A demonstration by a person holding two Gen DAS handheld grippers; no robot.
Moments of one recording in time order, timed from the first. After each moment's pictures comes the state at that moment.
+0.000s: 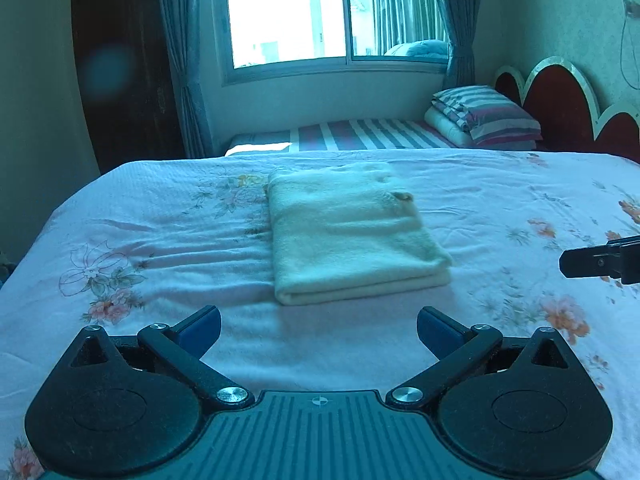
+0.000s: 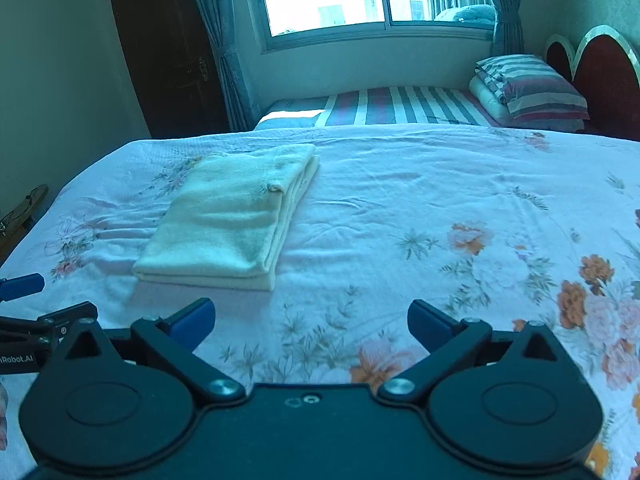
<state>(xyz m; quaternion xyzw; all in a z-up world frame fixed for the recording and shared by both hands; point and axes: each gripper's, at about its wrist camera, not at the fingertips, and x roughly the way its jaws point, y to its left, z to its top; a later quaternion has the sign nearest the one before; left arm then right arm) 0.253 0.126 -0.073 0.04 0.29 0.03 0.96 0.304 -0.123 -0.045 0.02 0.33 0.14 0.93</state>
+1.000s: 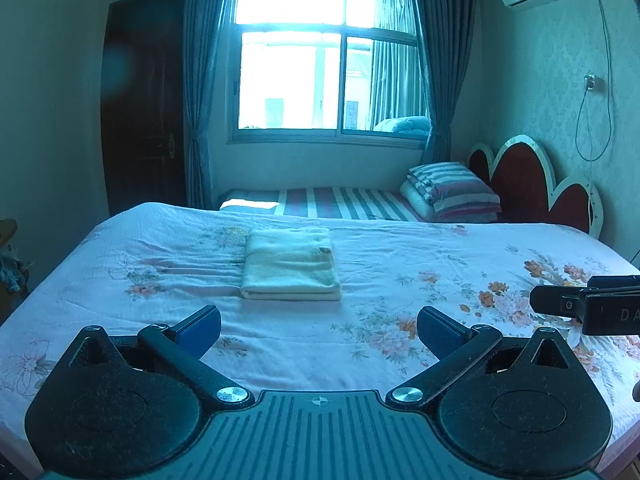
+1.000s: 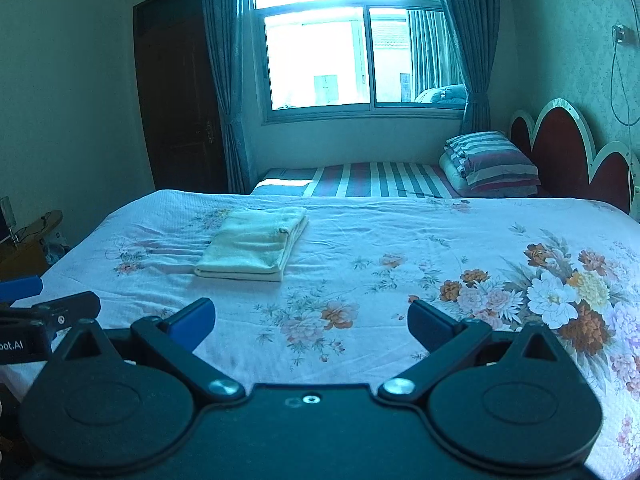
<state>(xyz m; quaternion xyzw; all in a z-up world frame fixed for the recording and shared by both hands) 0.014 0.052 0.029 -0.01 0.20 0.03 0.98 0.073 -0.177 0.048 0.01 0.23 0.12 0.97</state>
